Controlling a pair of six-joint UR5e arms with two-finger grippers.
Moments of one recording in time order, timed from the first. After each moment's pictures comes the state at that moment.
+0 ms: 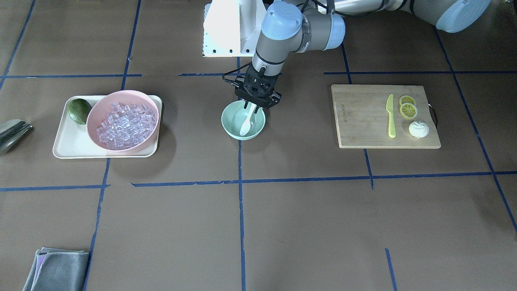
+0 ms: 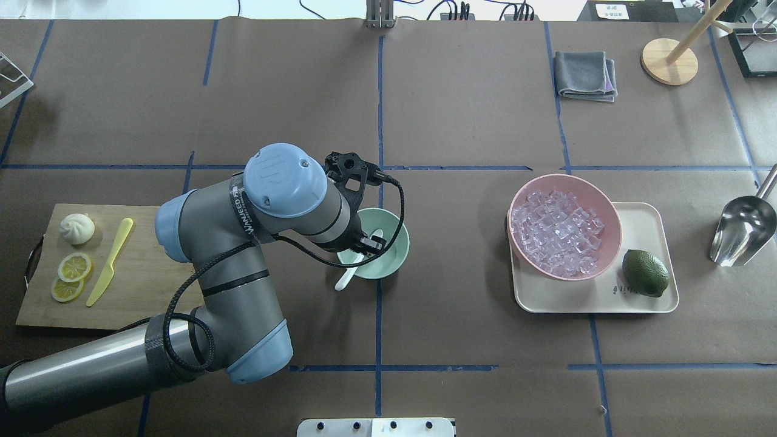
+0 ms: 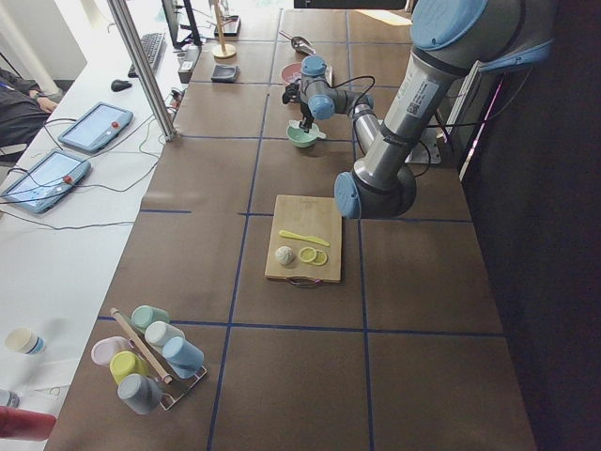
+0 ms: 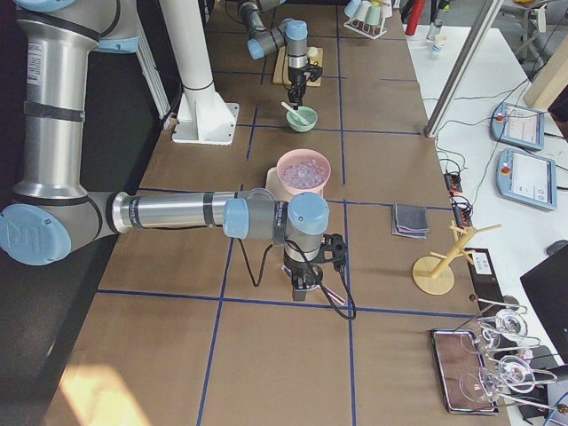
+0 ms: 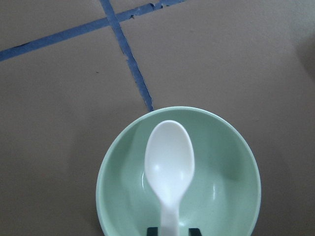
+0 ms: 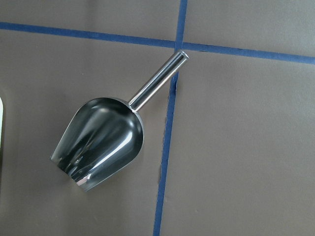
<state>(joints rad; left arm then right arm) -0.48 -2.27 -1.67 -1.73 -1.90 -0.90 1.54 -1.71 1.80 -1.68 2.32 -0.10</state>
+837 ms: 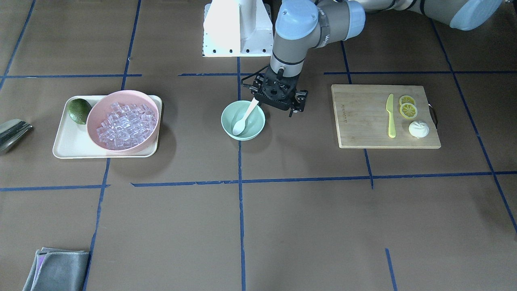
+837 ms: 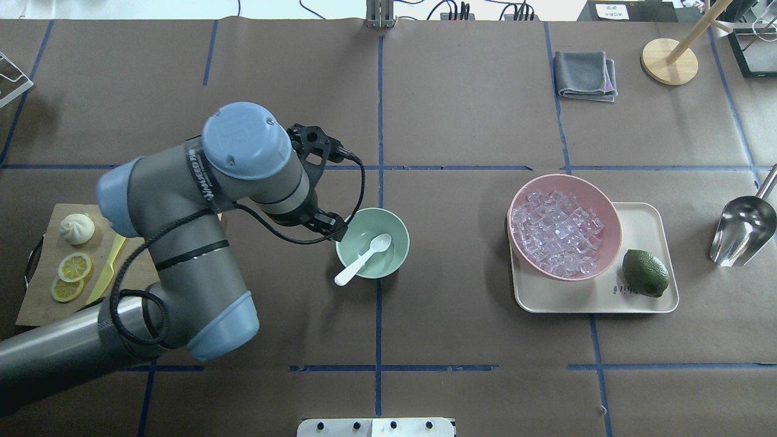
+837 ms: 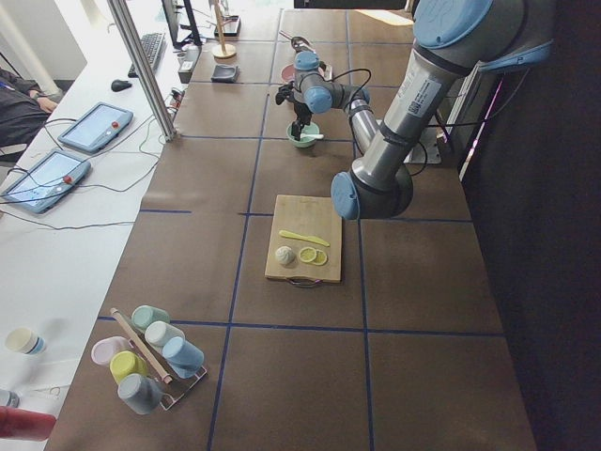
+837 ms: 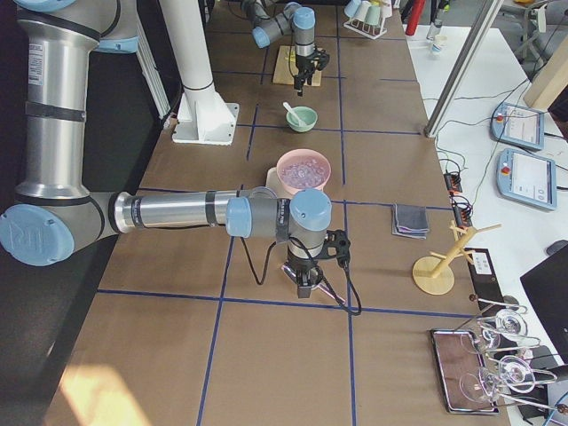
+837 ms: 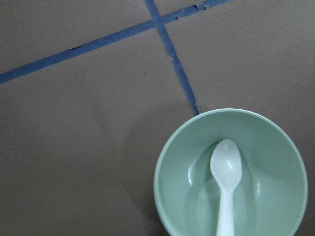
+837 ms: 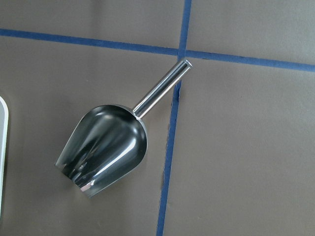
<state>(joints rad) -0.59 -2.20 -1.81 -1.47 -1.91 -0.70 1.53 -1.70 1.79 -1.64 2.33 -0.08</state>
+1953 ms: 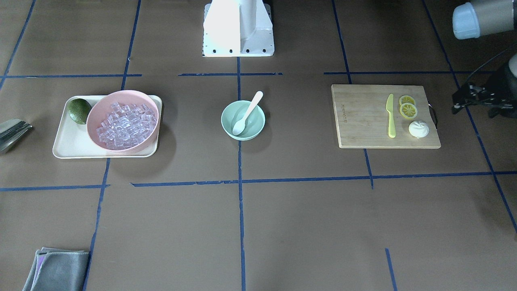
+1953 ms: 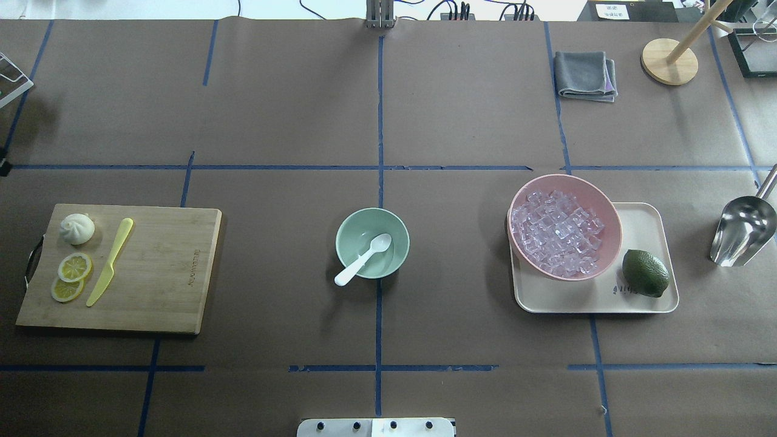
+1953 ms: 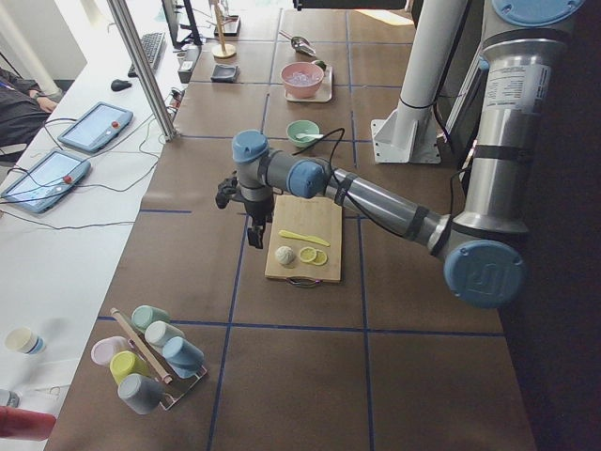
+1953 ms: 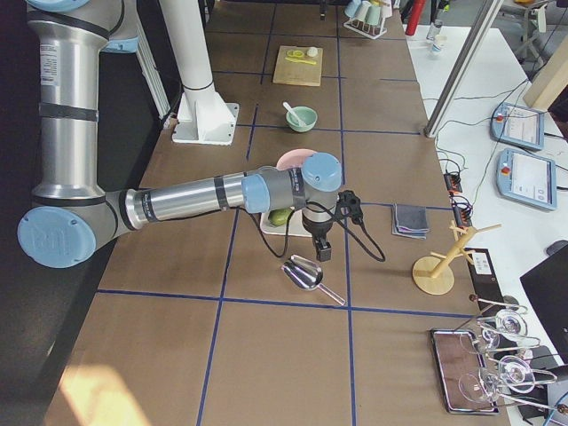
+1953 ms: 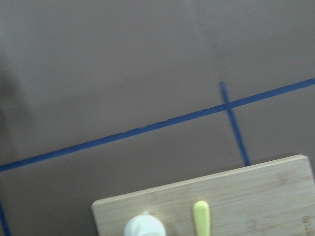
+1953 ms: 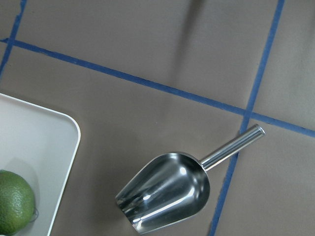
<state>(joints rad) -1.27 -1.59 -1.87 -1.51 -2.25 -0.25 1.42 -1.63 1.88 -1.59 2.35 -0.06</state>
